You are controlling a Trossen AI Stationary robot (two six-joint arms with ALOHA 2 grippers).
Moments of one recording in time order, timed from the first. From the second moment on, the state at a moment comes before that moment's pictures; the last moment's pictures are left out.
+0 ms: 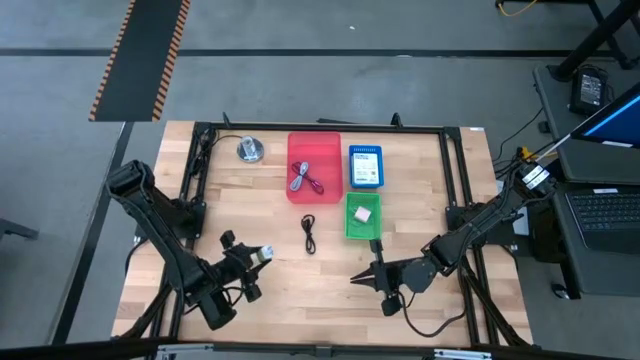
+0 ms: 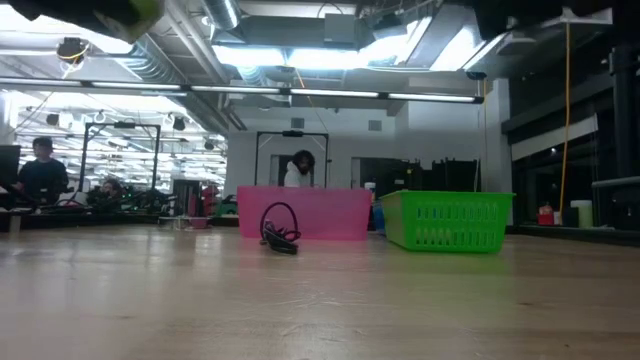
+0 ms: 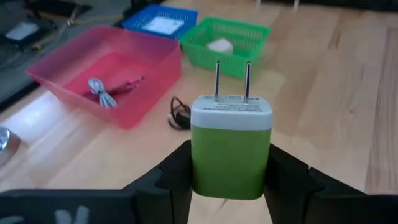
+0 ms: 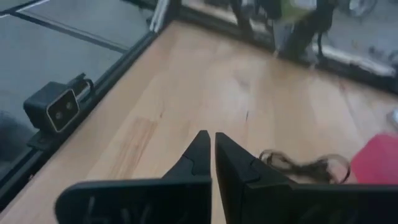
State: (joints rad) left arm -0.90 1.56 1.10 -0.94 -1.06 -1.32; right arm 0.66 1.51 0.76 0.30 0.49 -0.01
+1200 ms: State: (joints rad) left arm -0.45 1.56 1.09 -0.17 -0.69 -0.10; right arm 0.51 1.33 0.76 0.08 0.49 -0.03
